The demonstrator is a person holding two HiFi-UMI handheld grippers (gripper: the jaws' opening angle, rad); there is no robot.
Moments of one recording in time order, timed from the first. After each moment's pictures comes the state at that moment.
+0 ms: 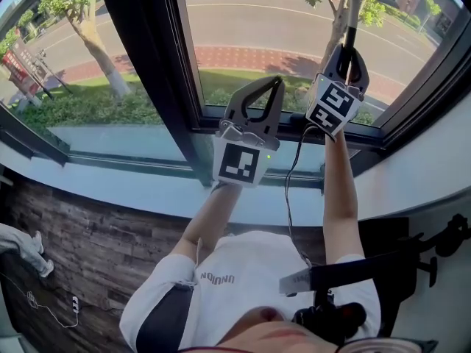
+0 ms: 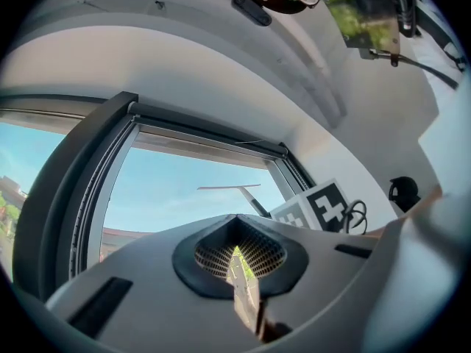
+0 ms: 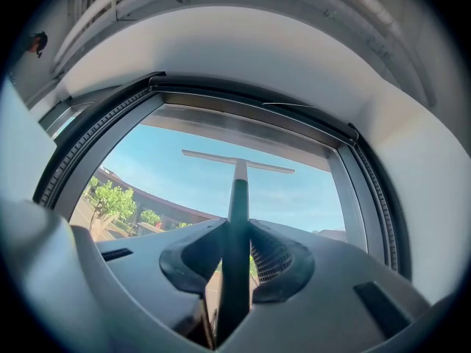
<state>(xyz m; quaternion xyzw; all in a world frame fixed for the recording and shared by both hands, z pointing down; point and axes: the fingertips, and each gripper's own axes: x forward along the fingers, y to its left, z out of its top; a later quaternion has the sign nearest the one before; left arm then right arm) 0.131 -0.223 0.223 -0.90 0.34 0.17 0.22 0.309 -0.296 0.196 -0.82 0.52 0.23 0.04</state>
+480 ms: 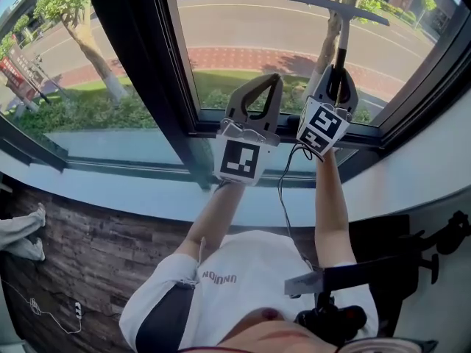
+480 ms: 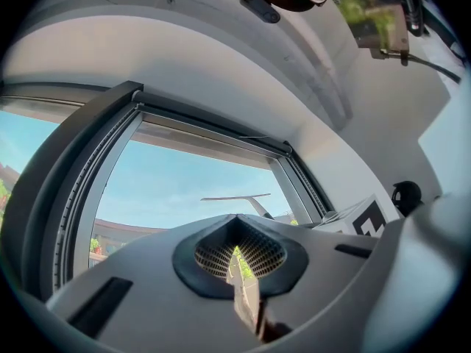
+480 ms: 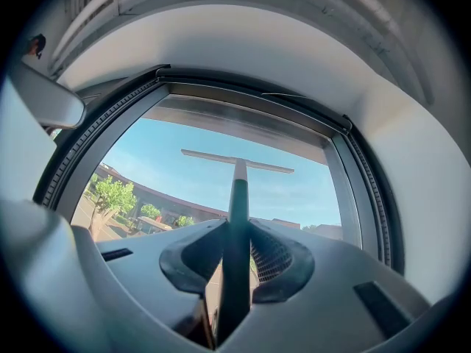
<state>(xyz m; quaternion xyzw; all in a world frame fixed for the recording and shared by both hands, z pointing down) 0.142 -0.243 0.230 -0.90 0.34 0.18 0.20 0.311 -0.286 0.256 -0.83 0.52 0.21 0.02</state>
